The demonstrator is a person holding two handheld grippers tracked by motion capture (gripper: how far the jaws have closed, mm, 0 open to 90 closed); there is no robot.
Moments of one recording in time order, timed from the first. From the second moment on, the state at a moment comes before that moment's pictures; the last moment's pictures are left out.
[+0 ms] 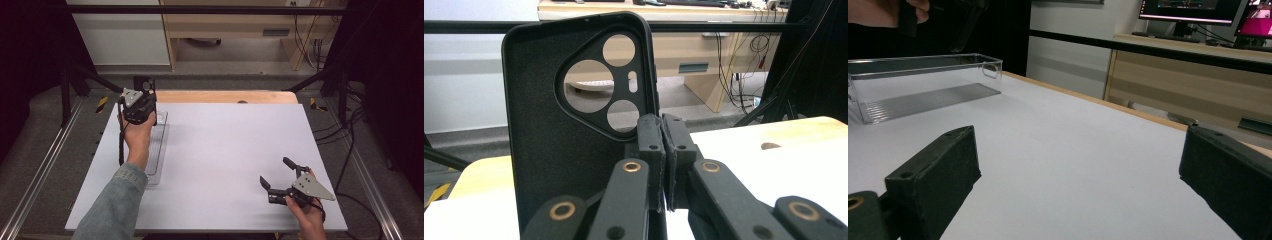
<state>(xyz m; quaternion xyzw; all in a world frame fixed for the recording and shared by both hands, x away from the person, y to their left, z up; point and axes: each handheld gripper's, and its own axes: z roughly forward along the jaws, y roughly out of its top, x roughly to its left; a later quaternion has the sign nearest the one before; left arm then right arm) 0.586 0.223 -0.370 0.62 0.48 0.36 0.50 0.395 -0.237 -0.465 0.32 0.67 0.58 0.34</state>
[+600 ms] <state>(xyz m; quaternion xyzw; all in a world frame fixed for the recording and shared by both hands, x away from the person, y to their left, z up) 0.596 0.226 -0.384 0.64 0.49 0.33 0.49 0.396 -0.237 -0.466 0.32 0.67 0.58 0.34</state>
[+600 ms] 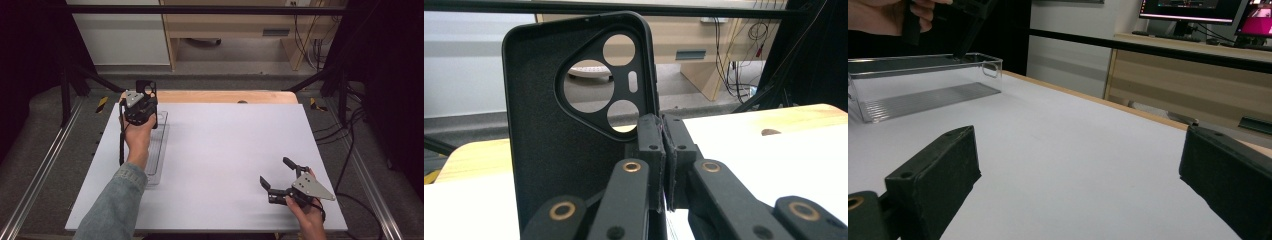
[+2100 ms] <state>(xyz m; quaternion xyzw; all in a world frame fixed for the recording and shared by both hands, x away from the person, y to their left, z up) 0.607 0.222 -0.400 0.64 0.50 0.32 0.48 0.396 -0.237 -0.466 0.32 0.67 0.58 0.34</state>
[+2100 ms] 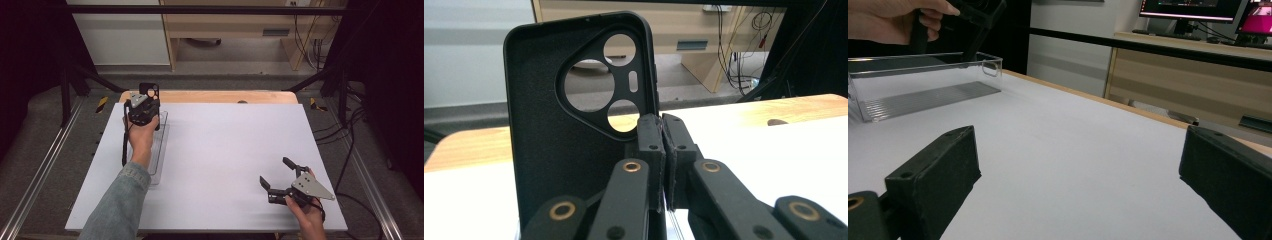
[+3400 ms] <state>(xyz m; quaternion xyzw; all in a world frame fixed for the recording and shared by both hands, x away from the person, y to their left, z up) 0.610 0.221 -0.408 0.66 0.51 0.31 0.46 0.396 -0.239 -0.465 0.32 0.67 0.58 0.34</state>
